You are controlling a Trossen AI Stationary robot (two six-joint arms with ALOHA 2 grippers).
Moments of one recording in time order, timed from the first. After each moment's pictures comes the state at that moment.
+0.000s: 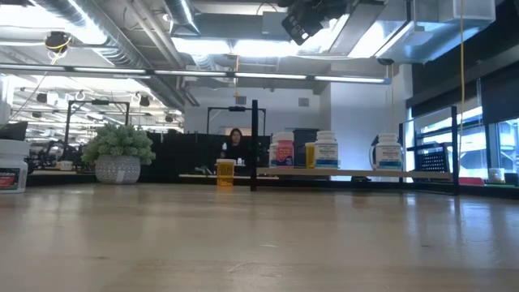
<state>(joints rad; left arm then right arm) -1.11 1.24 1.20 -1.11 -0.11 -1.45 -0.28 1.74 1.79 -1.21 -0.76 -0.66</state>
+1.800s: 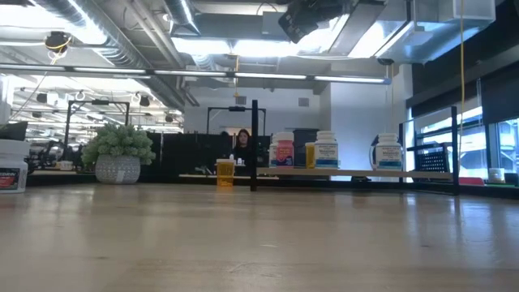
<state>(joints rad) -1.15 1.68 1.20 -0.88 -0.09 -1.46 -0.28 1.74 1.79 -1.17 -0.75 -0.66</state>
